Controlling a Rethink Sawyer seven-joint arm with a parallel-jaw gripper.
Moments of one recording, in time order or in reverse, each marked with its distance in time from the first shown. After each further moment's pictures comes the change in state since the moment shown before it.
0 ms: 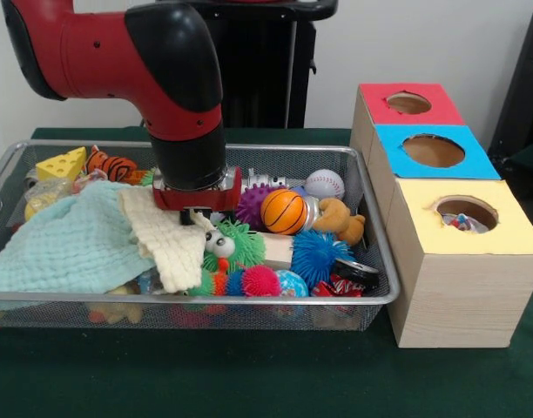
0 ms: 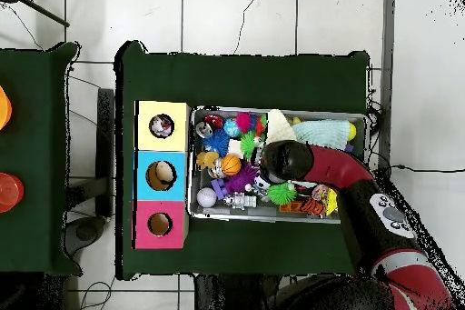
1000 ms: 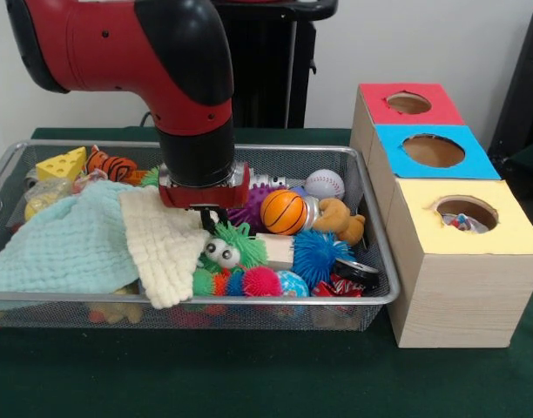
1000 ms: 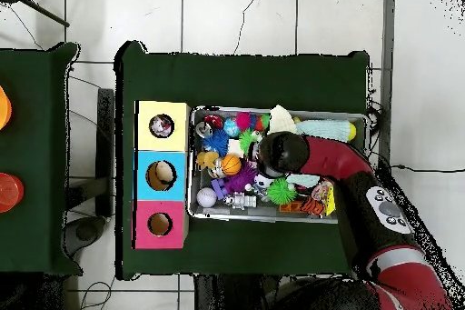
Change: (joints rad) arm 0.031 -0.023 0.004 -0.034 -0.004 0.056 0.000
